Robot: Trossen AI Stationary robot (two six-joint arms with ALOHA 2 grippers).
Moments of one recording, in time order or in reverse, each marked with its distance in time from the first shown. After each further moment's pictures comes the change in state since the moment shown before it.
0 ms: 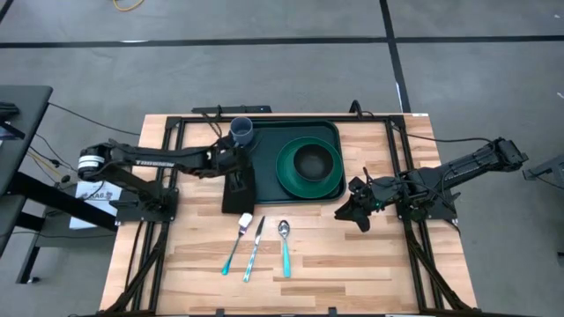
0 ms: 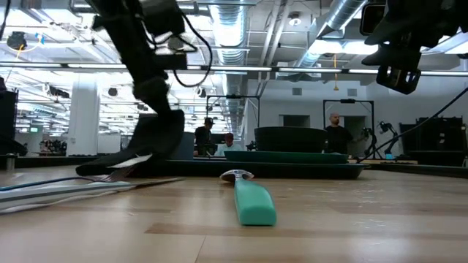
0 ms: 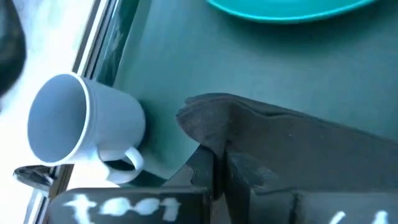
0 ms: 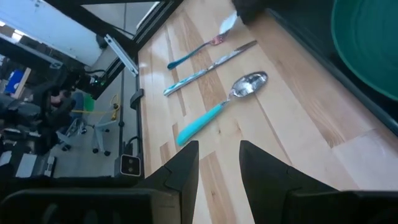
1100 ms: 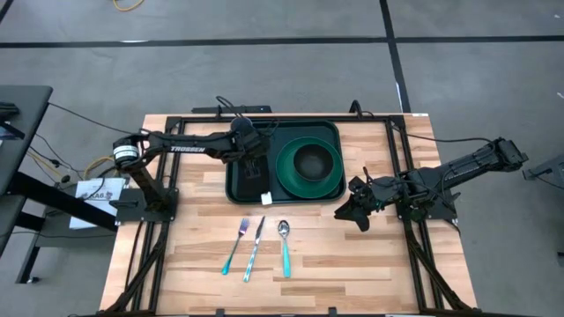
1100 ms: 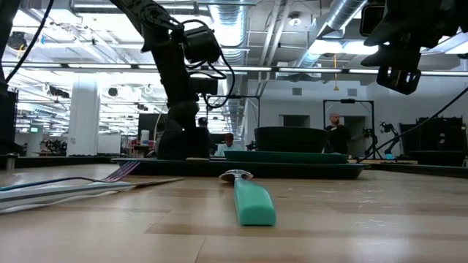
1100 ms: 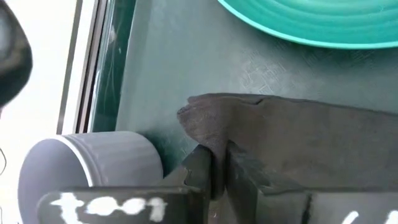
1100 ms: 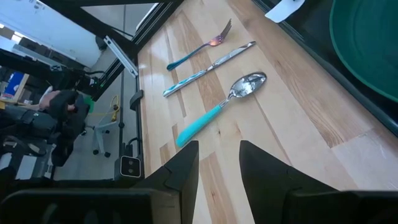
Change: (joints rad) left arm 0.138 0.306 0.244 -0.011 0.066 0.171; right arm 0.000 0.000 0.000 0.000 0.003 0.002
